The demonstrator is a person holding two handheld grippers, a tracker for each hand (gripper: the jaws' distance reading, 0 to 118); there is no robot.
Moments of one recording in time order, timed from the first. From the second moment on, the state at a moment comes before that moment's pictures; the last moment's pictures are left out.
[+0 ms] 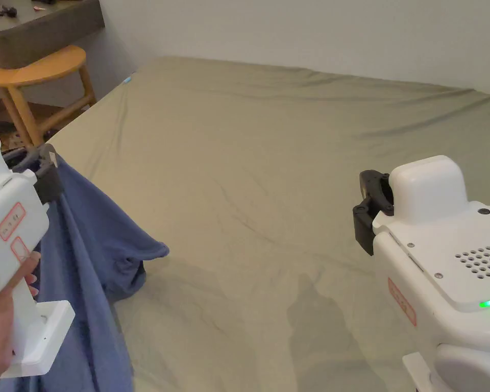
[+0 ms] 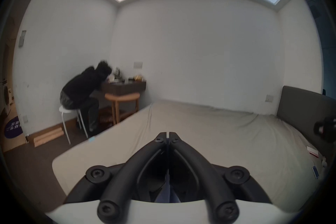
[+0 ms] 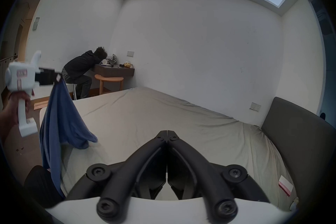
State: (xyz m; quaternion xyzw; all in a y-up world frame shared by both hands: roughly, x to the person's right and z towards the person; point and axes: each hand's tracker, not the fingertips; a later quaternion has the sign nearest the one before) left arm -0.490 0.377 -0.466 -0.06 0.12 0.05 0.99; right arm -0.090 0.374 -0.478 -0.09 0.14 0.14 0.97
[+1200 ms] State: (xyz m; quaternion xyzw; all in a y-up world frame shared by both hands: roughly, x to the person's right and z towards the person) left arm -0.058 0.161 -0.595 -0.39 -0.29 -0.13 0.87; right arm 0.119 0.351 -0.462 -0.14 -0.06 0.07 0.98
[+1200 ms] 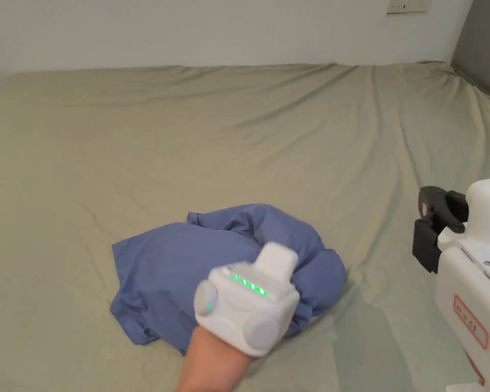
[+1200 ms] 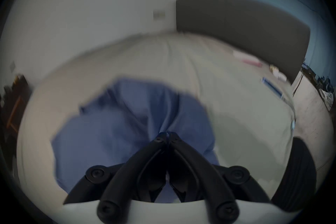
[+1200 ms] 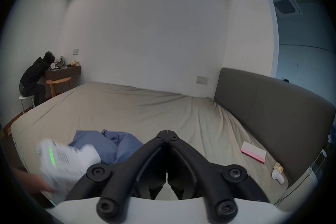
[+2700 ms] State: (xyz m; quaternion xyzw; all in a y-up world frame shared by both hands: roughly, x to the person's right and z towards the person) left arm -0.266 0.339 -0.521 -0.12 -0.06 -0.04 0.99; right arm -0.009 0.355 -0.482 -0.09 0.03 0.13 0.99
